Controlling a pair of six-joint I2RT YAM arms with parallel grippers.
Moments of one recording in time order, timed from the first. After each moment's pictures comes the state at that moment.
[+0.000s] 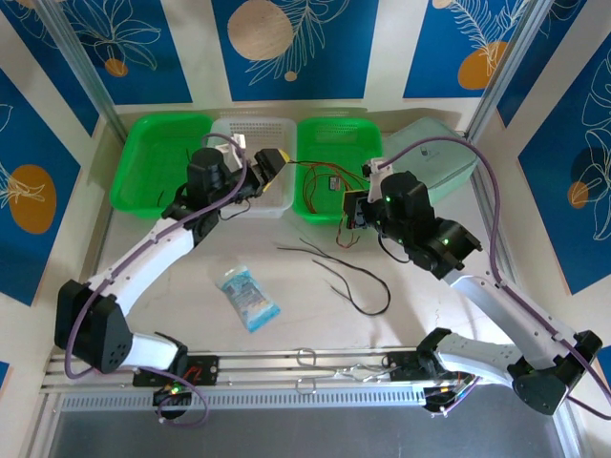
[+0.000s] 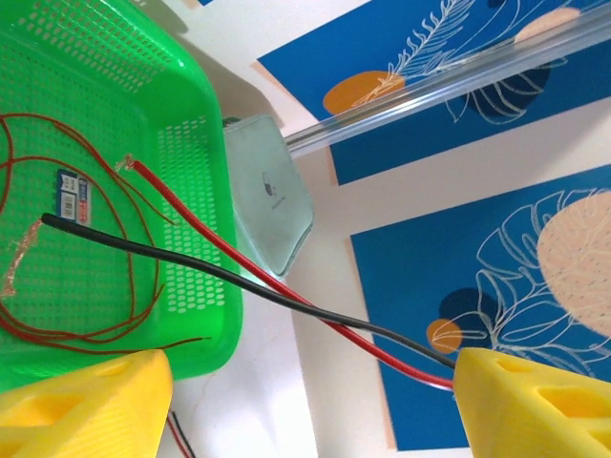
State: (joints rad) left arm -0.46 1.39 1.10 0.11 0.41 -1.09; right arm 0.68 1.05 1.16 -0.56 0.10 0.41
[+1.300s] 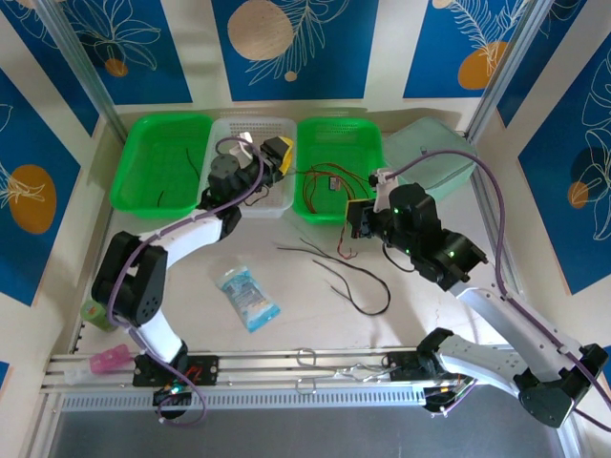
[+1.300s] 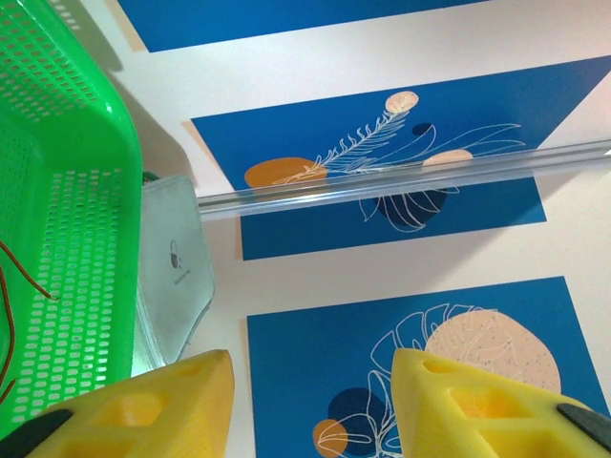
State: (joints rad) left arm -0.46 1.69 1.07 0.71 0.34 -1.46; right arm 0.67 0.96 1.05 -0.51 0.04 0.44
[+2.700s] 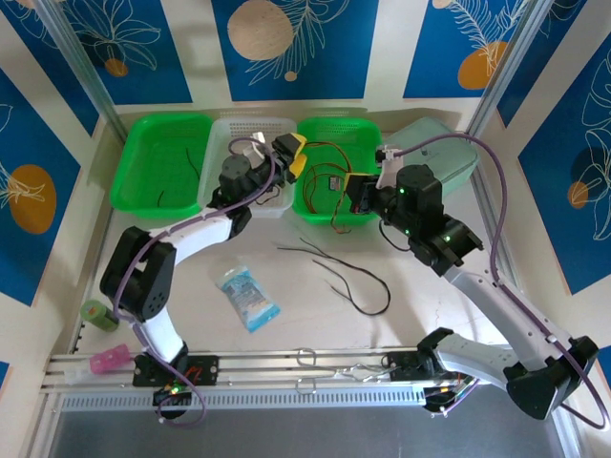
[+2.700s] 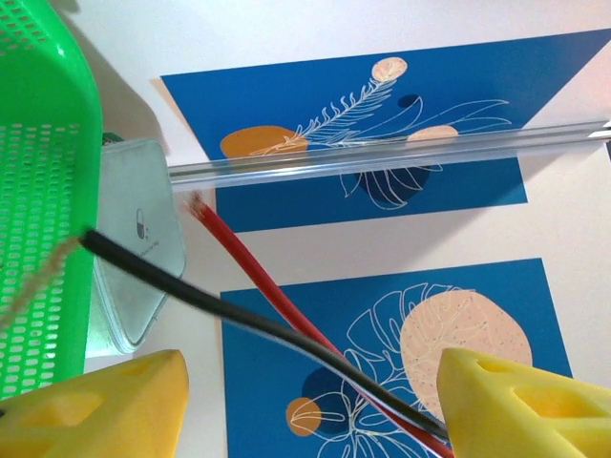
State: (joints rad) left arm -0.51 1.74 1.12 0.74 0.34 -1.52; right arm 0.57 1.04 1.11 -0.34 -0.02 0.47
